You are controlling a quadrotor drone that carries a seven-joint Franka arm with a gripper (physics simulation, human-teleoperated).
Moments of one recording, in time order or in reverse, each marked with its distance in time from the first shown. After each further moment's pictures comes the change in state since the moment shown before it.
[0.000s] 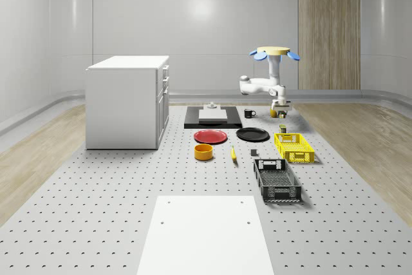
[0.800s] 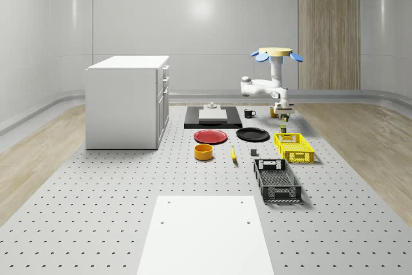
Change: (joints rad) arm -0.004 -0.030 0.004 0.001 0.012 0.028 0.003
